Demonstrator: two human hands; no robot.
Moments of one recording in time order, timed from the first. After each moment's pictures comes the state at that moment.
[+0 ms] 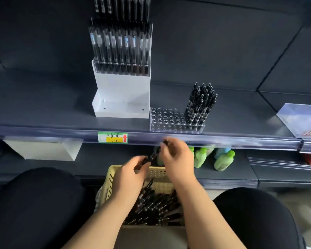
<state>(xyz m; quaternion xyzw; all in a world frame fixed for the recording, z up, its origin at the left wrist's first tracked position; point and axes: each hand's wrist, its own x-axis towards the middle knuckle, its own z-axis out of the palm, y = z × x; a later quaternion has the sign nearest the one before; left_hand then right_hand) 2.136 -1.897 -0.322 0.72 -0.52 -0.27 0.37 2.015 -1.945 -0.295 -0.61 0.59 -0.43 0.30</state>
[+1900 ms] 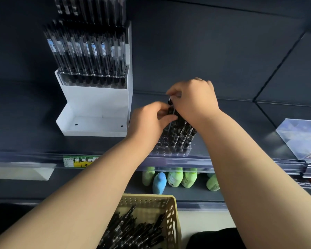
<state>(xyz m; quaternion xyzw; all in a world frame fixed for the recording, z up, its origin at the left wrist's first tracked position) 2.062 -2.068 -0.216 0.63 -0.60 -0.23 0.45 1.951 -2.107 -0.163 -0.80 0.56 -0.22 -0.02</state>
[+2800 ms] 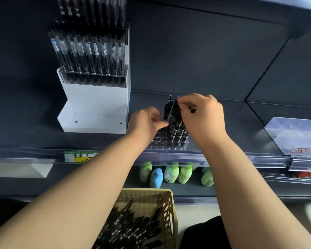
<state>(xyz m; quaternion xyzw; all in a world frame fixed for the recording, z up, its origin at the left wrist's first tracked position) 2.071 -2.074 -0.234 0.66 -0.60 -0.27 0.36 1.935 -2.061 -0.188 -0.72 0.56 -0.41 0.03</state>
